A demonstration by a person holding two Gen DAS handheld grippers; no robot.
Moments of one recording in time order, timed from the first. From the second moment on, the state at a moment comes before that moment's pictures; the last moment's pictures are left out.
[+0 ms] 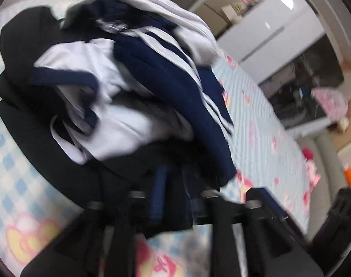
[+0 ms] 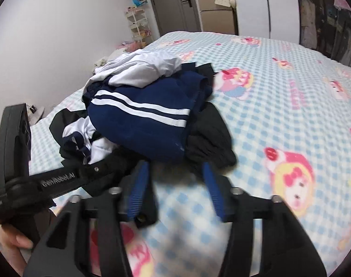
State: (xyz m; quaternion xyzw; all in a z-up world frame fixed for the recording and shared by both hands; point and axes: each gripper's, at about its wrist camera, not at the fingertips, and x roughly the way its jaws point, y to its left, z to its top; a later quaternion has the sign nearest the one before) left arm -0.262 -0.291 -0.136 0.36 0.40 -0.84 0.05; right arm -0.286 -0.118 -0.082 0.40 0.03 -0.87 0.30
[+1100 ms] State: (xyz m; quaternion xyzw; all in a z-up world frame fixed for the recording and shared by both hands) left arm -0.287 -0.252 -0.083 0.34 0.23 -0.91 0.05; right arm -0.269 -0.114 -0.067 0.37 0.10 -0.88 0.28
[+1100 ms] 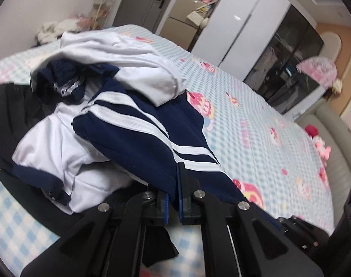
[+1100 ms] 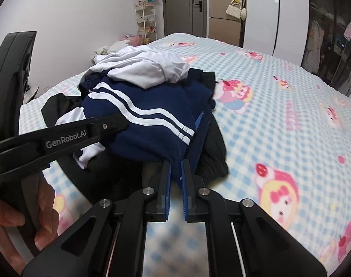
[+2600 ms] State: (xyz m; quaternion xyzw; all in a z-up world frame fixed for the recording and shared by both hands) left arm -0.231 -0.170 -0.065 0.35 0.14 -0.92 -0.06; right arm -0.235 -0.089 -0.088 0.35 0.13 -0.89 0.27
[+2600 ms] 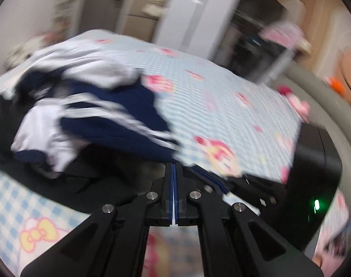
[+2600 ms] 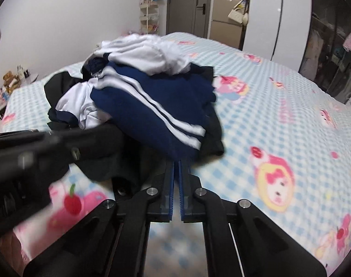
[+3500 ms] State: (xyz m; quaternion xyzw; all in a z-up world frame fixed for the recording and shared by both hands) left arm -0.277 -0.247 -0.092 0.36 0.32 -0.88 0.00; right arm -0.284 -0.123 -0.113 0.39 0.09 -0.88 0.26
